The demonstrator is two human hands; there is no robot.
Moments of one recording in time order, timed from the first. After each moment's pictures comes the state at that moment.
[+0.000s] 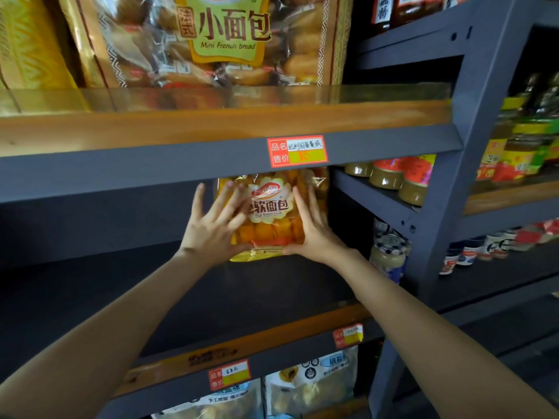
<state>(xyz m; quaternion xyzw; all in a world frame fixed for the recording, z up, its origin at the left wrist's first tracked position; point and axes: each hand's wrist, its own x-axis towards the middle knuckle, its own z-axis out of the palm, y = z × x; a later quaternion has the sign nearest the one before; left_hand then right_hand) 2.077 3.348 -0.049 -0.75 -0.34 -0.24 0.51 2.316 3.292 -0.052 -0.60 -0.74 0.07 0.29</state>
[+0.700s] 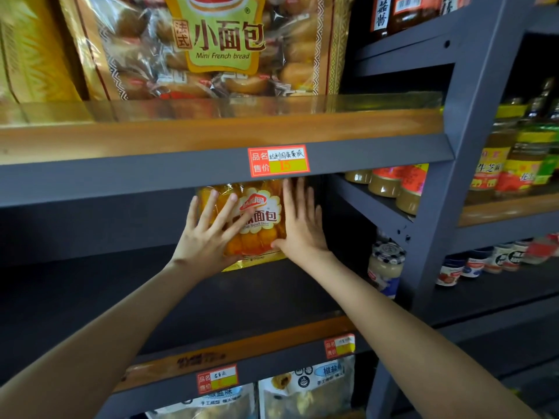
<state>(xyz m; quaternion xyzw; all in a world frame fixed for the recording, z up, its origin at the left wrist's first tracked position) 2.070 3.340 -0.057 -0.77 -0.34 -0.26 0.47 2.287 3.300 -0.038 -0.64 -0.72 -0.07 0.27</state>
